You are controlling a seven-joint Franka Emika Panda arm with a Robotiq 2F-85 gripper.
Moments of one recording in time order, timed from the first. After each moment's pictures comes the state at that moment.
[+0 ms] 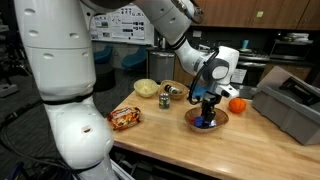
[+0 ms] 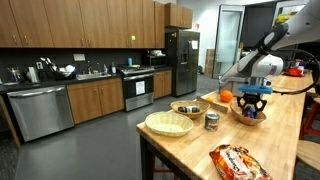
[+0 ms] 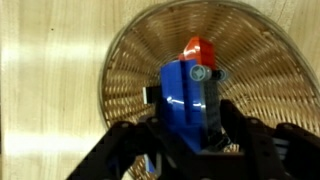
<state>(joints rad) -0.25 0.08 -0.27 -2.28 0.06 2.24 0.58</state>
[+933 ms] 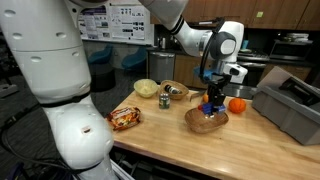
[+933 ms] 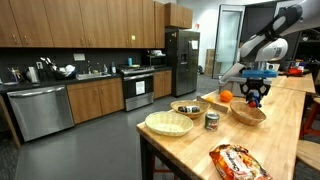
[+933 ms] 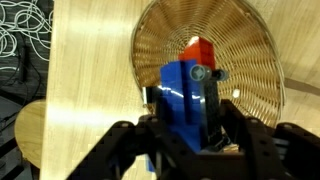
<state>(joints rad) -0.25 -0.02 -0.26 -2.18 -0.08 2.09 0.58</state>
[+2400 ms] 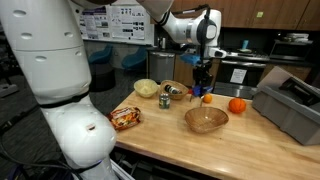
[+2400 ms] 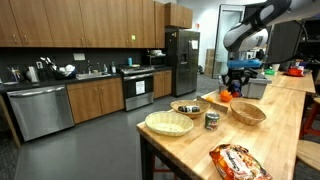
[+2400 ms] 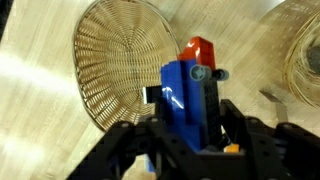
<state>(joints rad) -0.16 -0.01 -0.15 -2.05 -0.08 2.01 0.46</state>
